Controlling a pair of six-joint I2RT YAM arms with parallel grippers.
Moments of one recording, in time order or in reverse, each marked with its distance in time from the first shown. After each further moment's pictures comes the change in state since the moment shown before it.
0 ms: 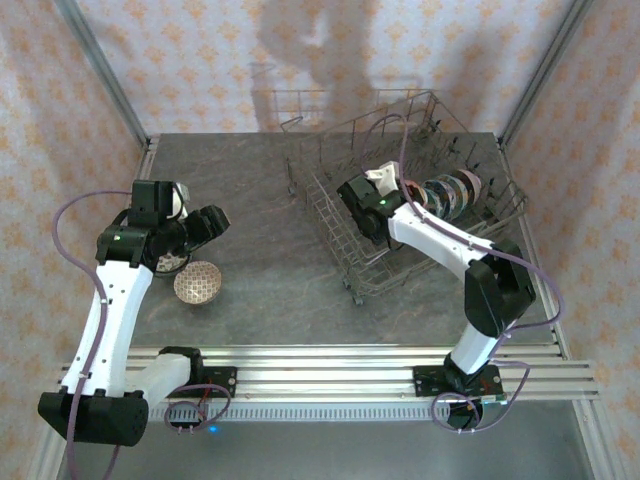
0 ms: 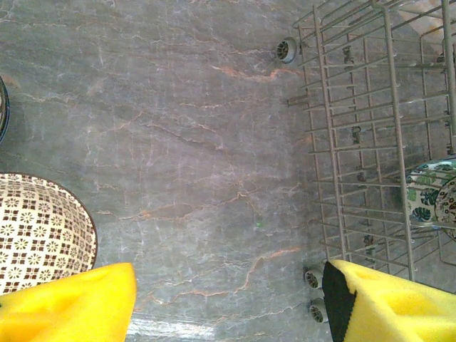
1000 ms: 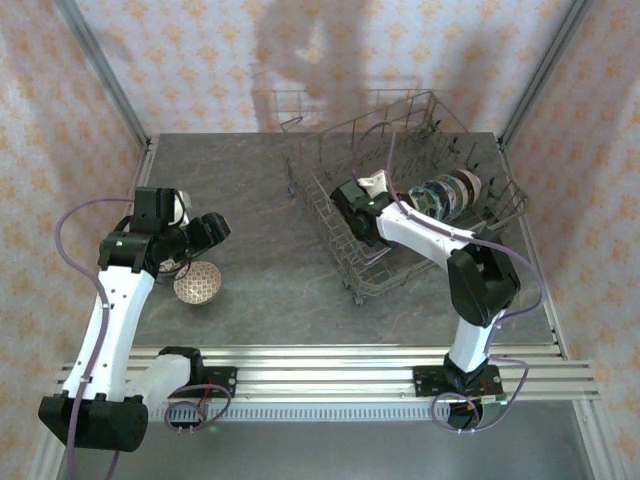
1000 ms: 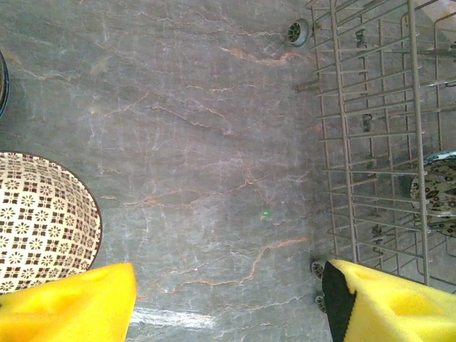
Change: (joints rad) left arm 0.000 -0.031 -0.059 0.002 0.011 -0.008; right arm 0.001 0.099 0.016 -0.010 -0.113 0.050
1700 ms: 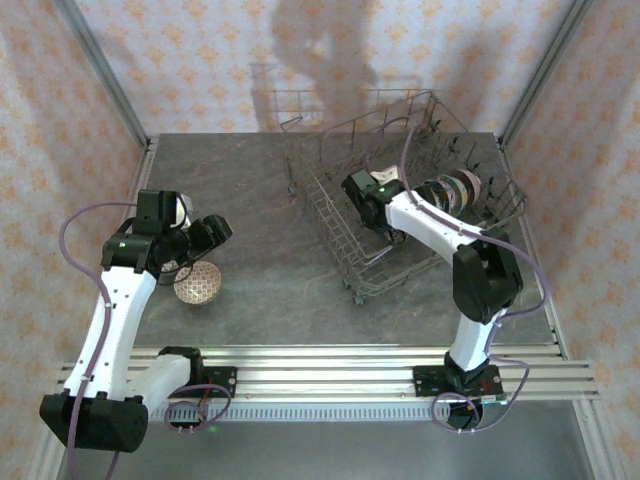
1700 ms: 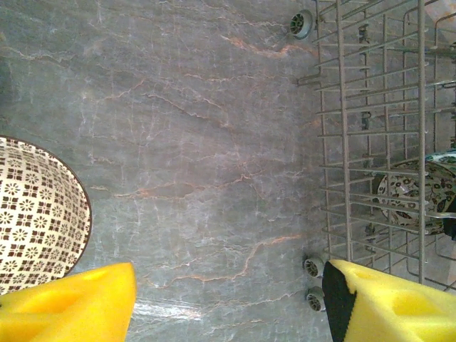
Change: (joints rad) left arm 0.000 -0.002 -0.033 0.021 0.023 -0.043; right arm -0.078 -0.011 0.074 -0.126 -0.134 0.026
